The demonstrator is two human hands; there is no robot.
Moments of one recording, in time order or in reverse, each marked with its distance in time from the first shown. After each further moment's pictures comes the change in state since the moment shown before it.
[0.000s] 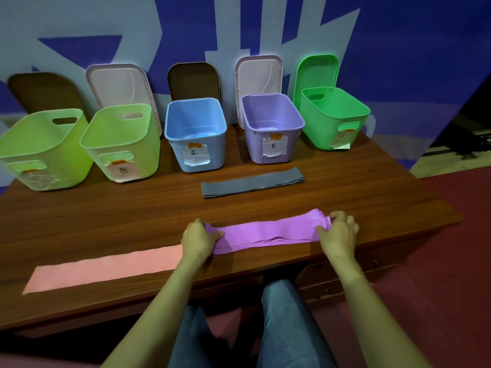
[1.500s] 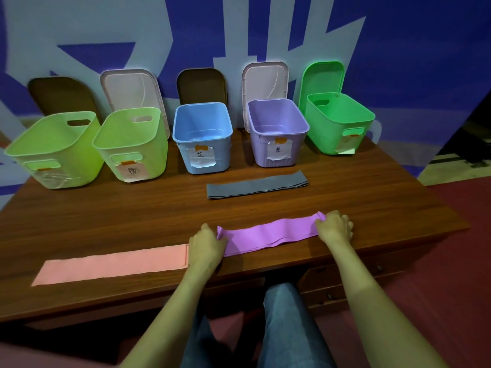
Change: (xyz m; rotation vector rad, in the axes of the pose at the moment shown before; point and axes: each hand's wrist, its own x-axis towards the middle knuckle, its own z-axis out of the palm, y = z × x) left_hand -0.025 0.001 0.004 0.137 0.018 0.010; right_hand 0.026 -0.023 0.005 -0.117 -0.179 0.175
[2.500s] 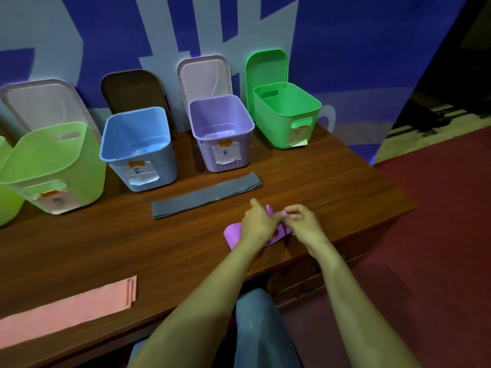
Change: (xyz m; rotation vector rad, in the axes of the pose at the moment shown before) left_hand -0.014 0.190 0.096 -0.165 -0.320 0.244; right_hand 0.027 0.034 -0.031 0.612 -0.252 -0.098
